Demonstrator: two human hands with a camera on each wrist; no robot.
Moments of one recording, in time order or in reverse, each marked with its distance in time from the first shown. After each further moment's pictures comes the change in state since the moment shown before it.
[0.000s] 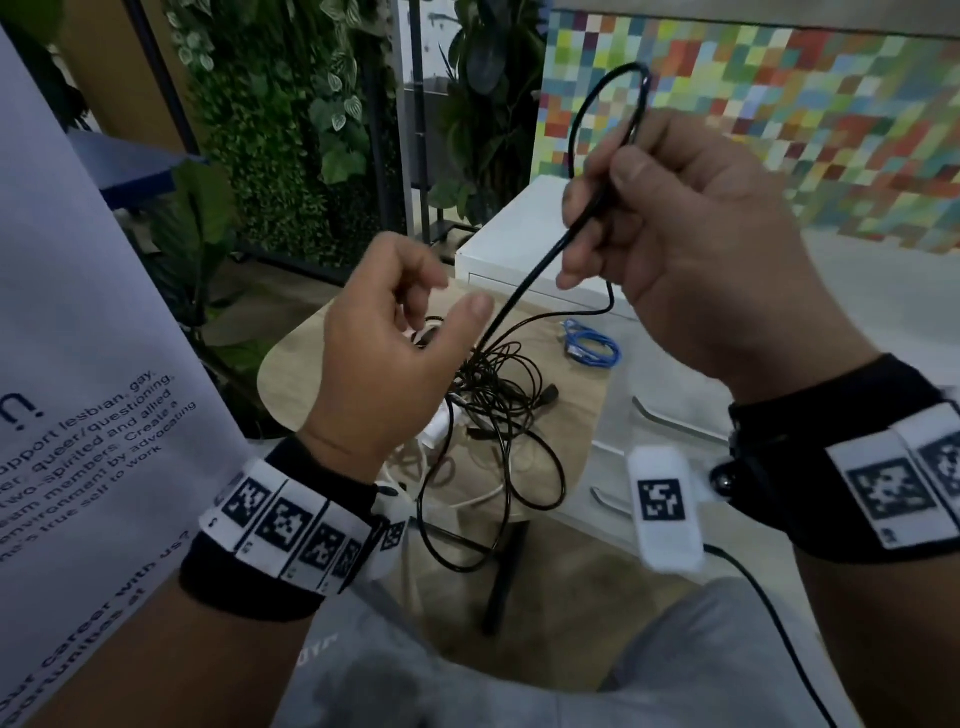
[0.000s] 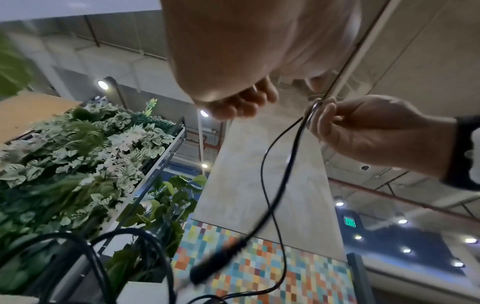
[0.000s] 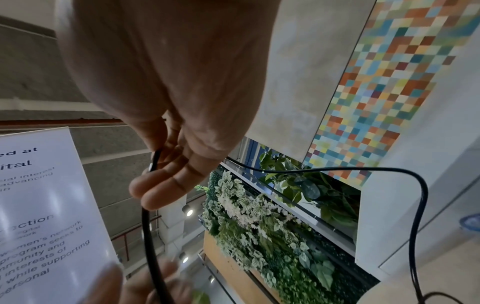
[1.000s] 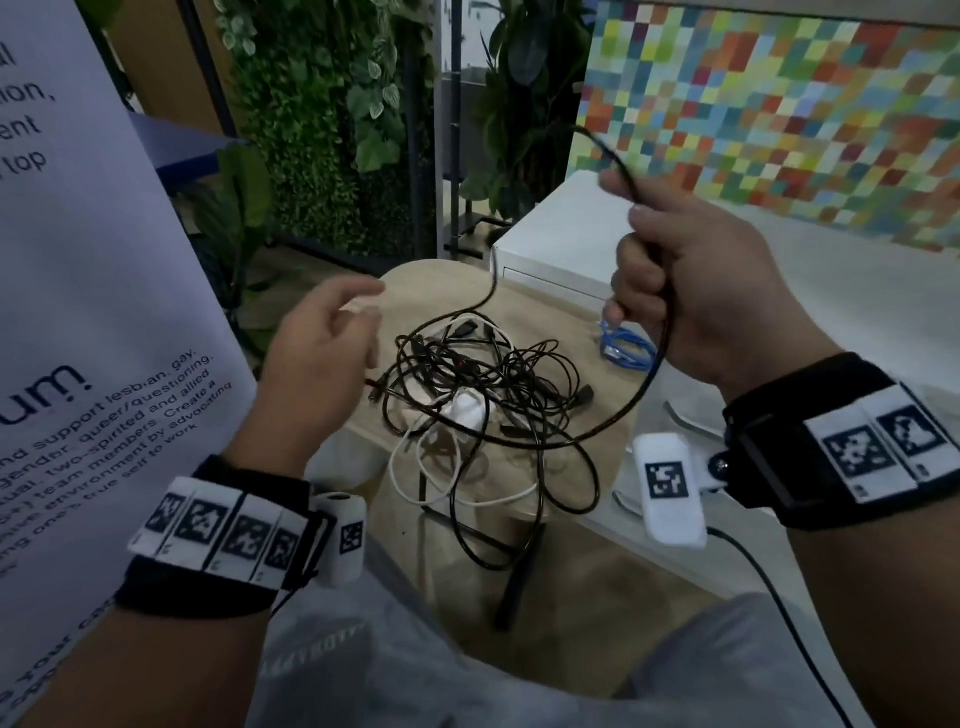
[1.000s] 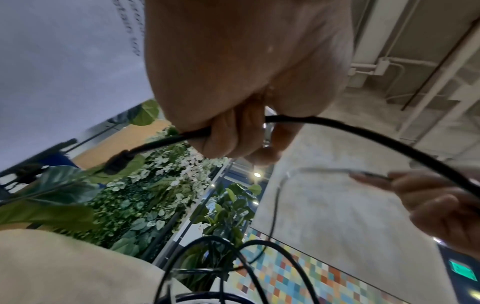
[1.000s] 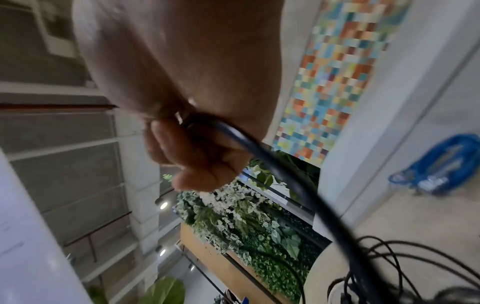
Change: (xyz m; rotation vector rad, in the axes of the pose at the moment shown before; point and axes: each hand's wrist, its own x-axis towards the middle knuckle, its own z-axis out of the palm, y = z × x) left_hand -0.008 -0.056 -0.066 0.134 0.009 -0.490; right_hand 0.023 0.049 -0.006 0.083 0.107 0.348
